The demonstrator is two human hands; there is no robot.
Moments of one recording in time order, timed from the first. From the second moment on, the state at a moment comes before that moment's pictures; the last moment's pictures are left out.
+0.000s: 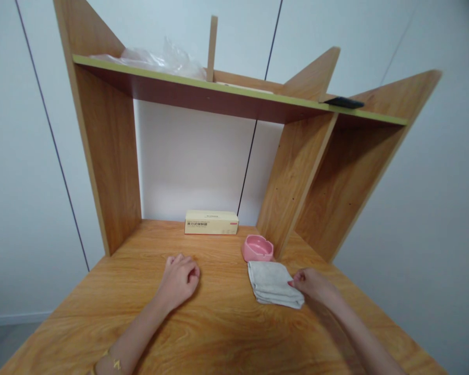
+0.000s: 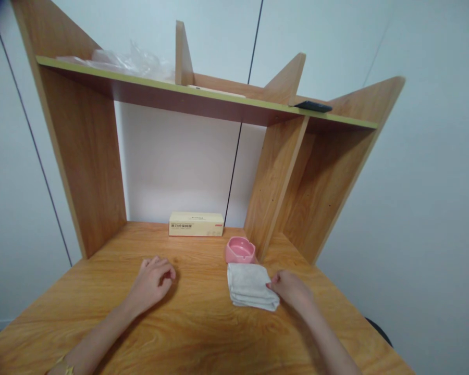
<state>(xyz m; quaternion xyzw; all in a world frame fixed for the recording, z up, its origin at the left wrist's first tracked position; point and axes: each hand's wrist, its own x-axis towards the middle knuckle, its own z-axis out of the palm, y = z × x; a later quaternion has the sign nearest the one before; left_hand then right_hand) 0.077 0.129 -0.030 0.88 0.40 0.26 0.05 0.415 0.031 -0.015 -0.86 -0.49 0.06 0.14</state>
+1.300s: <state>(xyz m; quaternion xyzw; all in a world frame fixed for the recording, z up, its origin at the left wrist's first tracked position) 0.084 0.127 -0.046 0.91 0.31 0.24 0.16 0.249 0.082 -0.058 -0.56 -0.77 0.20 0.22</state>
